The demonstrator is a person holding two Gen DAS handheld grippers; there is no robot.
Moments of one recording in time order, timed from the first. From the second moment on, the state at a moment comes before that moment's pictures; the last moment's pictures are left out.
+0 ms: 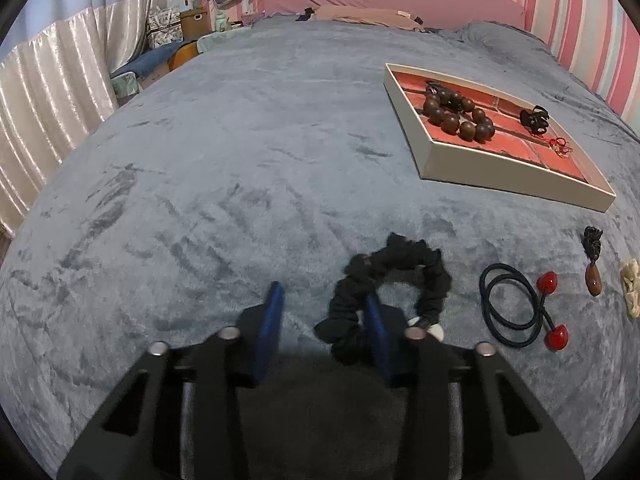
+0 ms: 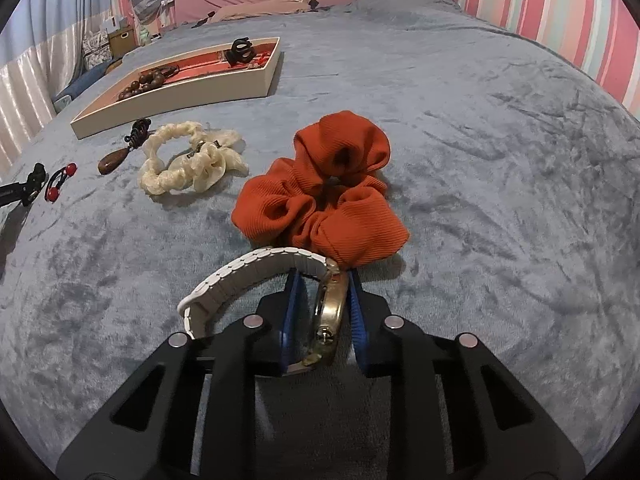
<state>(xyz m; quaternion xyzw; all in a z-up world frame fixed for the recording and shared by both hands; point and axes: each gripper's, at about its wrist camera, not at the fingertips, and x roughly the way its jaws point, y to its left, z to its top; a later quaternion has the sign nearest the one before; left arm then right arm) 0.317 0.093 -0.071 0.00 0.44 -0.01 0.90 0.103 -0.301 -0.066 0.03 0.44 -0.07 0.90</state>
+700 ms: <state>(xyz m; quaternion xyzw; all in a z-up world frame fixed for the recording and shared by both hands) 0.294 0.103 -0.040 -0.01 0.40 -0.01 0.92 0.088 -0.307 -0.022 0.04 0.37 -0.08 0.92</state>
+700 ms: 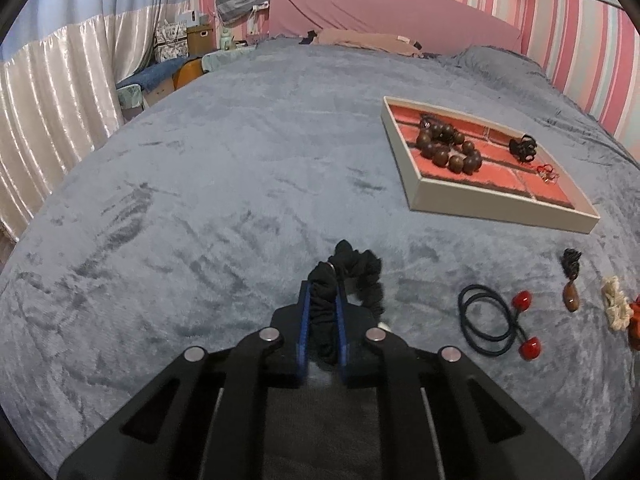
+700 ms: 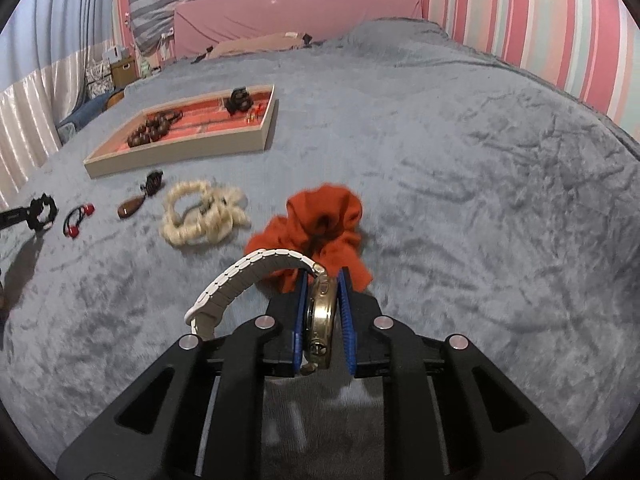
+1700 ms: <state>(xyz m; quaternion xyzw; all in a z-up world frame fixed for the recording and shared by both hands) 0.390 -0.018 0.028 0.02 0.36 -0.10 0.93 0.318 -0.266 0.032 0.05 0.36 0.00 0.93</state>
